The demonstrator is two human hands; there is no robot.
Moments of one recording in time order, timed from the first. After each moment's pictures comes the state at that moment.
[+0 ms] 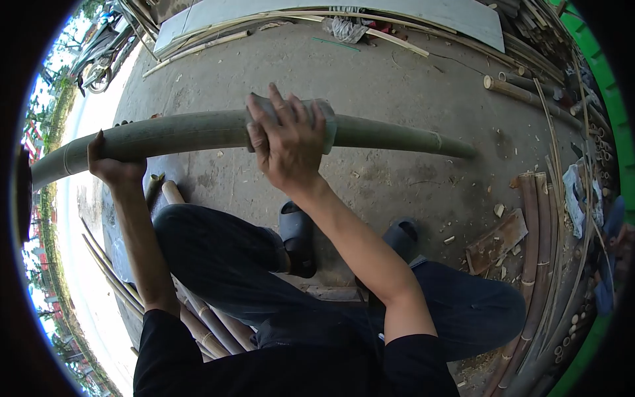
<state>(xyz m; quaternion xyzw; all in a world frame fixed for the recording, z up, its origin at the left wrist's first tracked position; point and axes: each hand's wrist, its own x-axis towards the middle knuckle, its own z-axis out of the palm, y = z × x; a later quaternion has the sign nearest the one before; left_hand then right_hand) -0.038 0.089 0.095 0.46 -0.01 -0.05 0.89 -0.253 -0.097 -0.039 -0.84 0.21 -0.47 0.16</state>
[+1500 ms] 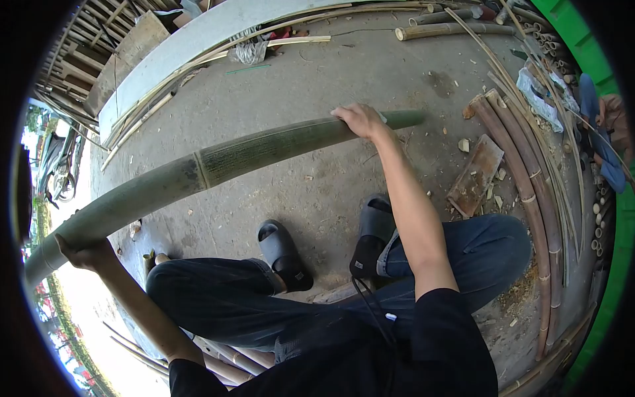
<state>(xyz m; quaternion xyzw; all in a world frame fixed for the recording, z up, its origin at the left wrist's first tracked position) -0.043 0.072 0.124 0.46 -0.15 0.08 0.87 -0.460 -0.304 -0.131 -0.77 0.47 -0.09 0.42</state>
